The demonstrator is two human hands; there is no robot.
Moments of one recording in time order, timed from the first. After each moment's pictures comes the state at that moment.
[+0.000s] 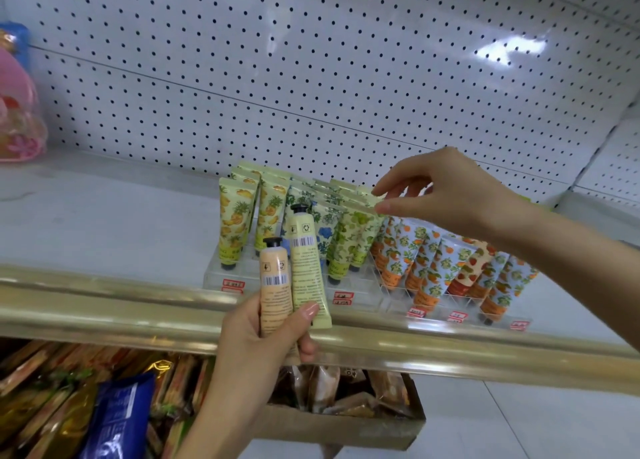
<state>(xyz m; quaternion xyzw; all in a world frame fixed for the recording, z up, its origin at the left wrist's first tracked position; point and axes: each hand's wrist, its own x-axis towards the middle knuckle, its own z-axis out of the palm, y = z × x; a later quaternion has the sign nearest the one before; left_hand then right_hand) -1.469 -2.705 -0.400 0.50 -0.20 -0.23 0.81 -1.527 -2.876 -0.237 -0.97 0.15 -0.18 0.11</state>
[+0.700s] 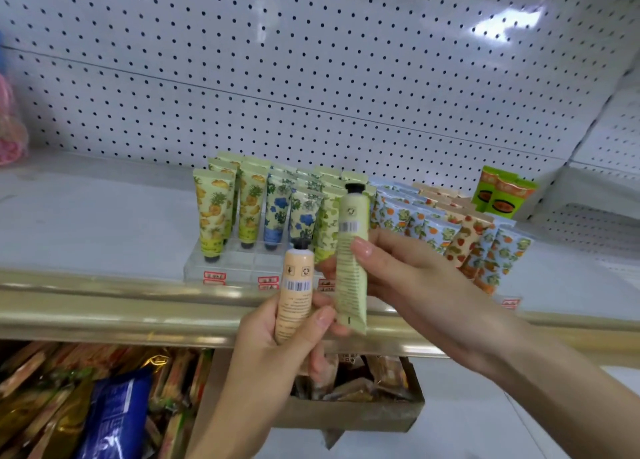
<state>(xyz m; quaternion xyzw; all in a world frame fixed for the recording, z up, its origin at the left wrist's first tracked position) -1.494 -2.715 -0.397 0.50 -0.26 -0.26 0.78 -1.574 -2.837 -0.314 -0.79 0.14 -0.13 0.59</state>
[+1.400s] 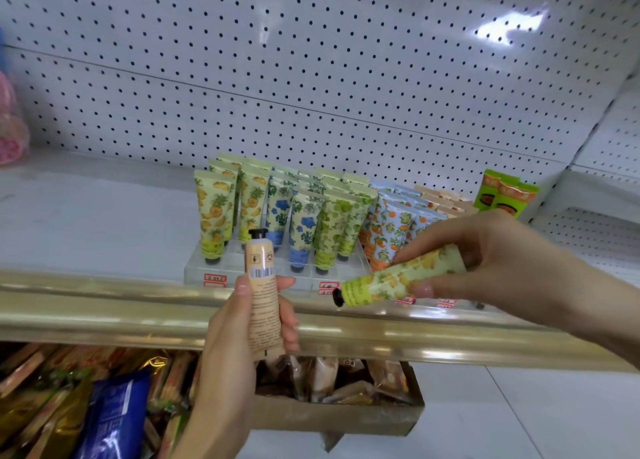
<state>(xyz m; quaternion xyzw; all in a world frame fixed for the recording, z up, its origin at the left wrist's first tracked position) -1.476 -2.712 -0.407 0.46 -0.17 -0.20 0.85 -1.602 -2.866 -0.266 -0.94 0.19 -0.11 0.27</state>
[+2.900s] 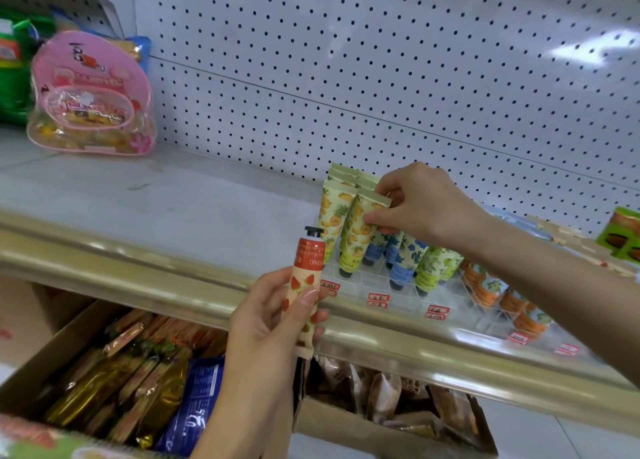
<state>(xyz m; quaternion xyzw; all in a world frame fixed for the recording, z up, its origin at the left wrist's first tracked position) -1.433 -2.644 -0.397 0.49 -0.12 -0.14 0.85 -1.435 -2.806 -0.273 -0.97 0.15 -0.14 0.12</state>
